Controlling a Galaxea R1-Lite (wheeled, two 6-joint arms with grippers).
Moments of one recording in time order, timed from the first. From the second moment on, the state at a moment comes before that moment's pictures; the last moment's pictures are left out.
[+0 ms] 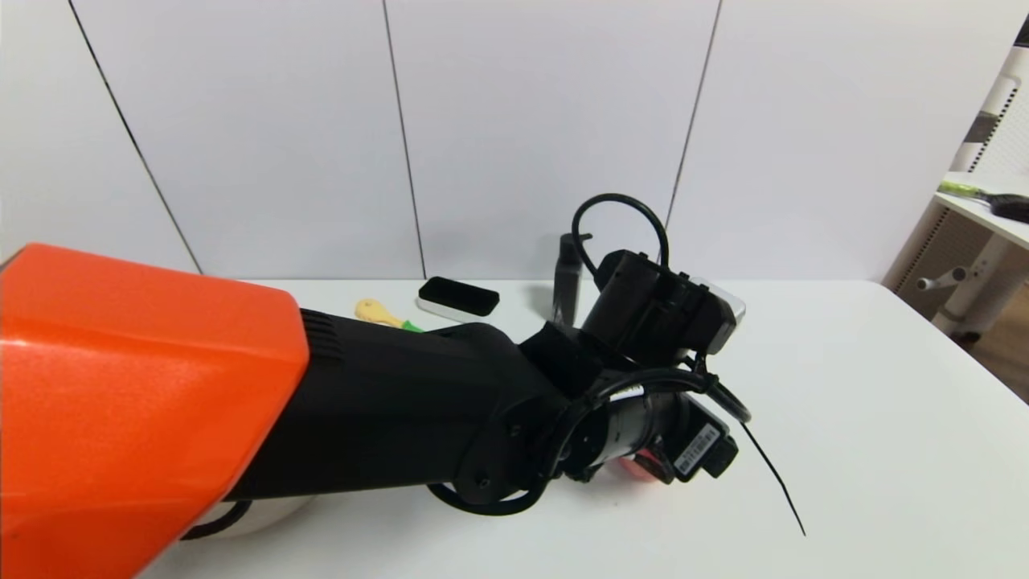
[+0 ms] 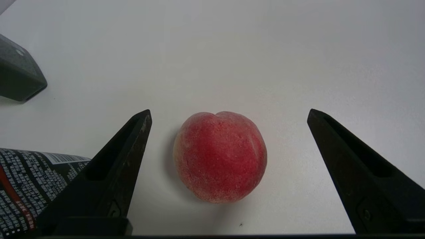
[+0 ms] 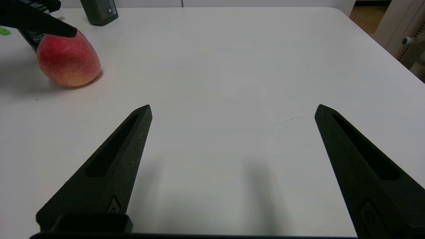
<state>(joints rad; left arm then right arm) -1.03 2.09 -1.52 -0.07 0.12 0.02 0.00 0.00 0.00 0.01 0.00 0.00</state>
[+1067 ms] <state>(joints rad) -1.00 2.13 -1.45 -0.10 0.18 -0.09 0.00 0.00 0.00 0.01 0.00 0.00</state>
